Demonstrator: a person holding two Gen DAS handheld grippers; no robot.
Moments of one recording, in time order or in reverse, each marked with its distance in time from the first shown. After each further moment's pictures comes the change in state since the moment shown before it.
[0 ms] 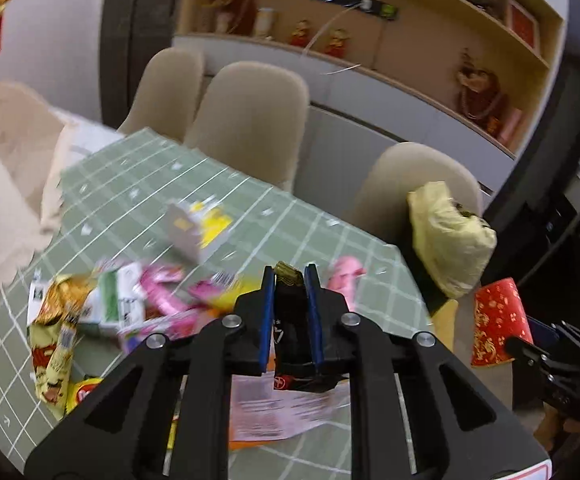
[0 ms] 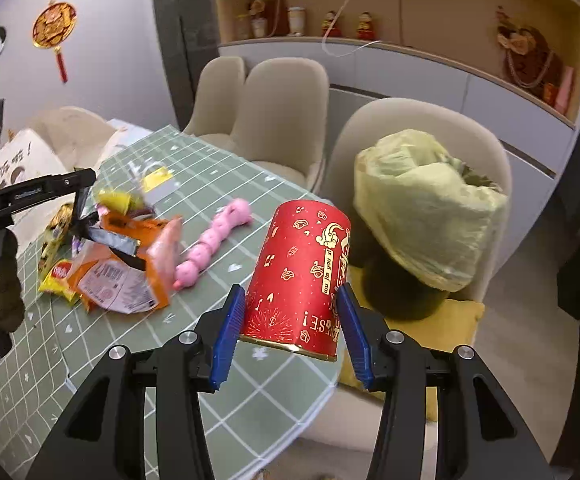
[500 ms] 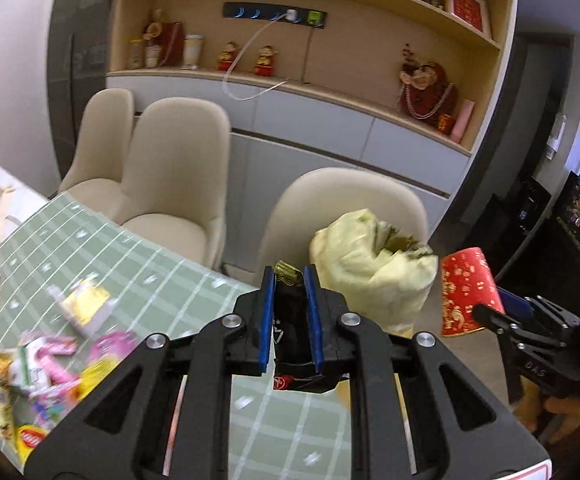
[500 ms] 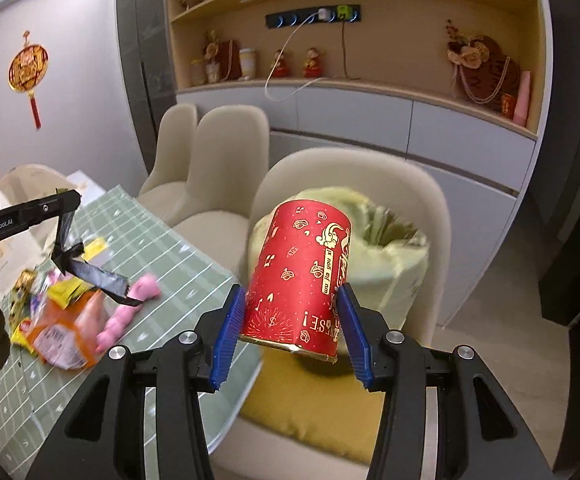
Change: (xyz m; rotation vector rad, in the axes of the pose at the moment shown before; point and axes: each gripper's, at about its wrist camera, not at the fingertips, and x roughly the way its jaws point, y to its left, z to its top) left arm 0.043 -0.149 0.060 0.108 -0.059 -0.099; right arm 0.000 -0.137 0.057 0.057 -0.149 -0.050
